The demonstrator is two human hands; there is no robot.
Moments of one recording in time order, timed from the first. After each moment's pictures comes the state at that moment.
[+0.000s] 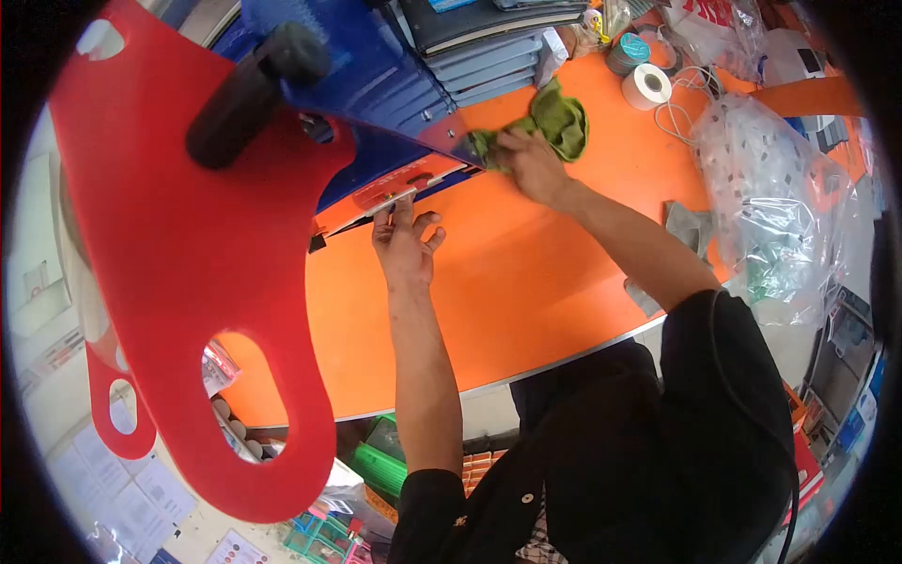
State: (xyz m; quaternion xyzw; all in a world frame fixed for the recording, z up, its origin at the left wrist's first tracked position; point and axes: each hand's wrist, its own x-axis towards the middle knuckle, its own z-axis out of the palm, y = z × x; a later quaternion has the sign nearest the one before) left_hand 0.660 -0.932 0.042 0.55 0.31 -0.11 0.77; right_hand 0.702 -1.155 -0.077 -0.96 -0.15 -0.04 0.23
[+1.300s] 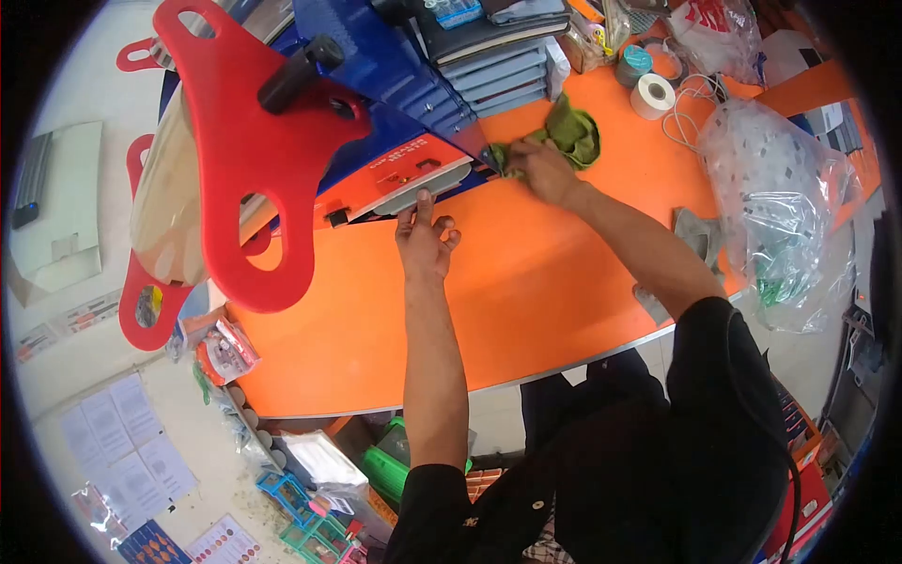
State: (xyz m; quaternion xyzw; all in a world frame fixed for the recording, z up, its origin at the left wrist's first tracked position) left_hand 0.651 -0.935 0.042 0.54 0.30 -0.09 0.78; right_hand 0.690 -1.164 -0.057 -0.93 -0.19 0.02 0.31
